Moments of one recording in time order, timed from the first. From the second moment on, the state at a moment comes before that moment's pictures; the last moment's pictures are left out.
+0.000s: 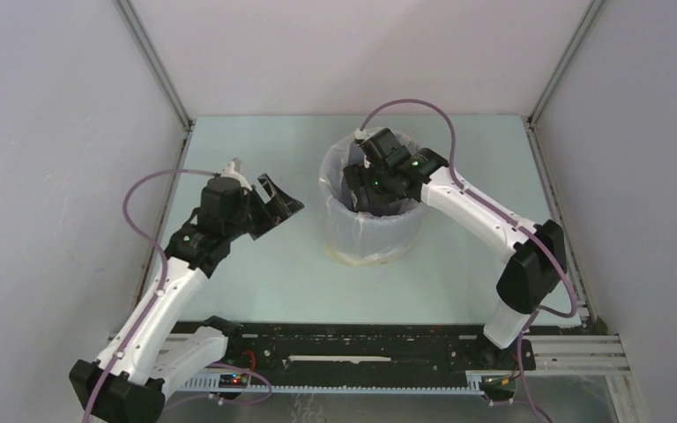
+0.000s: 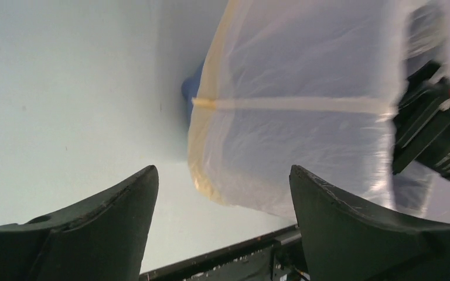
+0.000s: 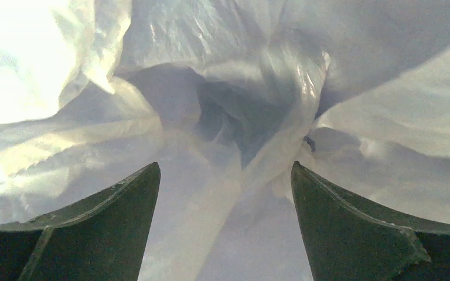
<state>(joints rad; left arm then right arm) -0.35 0.90 0.86 -0.54 0.14 -0.86 0.71 1.73 1.61 -0.82 0.06 0.33</state>
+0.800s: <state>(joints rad) -0.35 0.88 1.67 -0.61 -0.09 -0.76 0.71 1.25 2.33 -1.10 0.04 0.31</state>
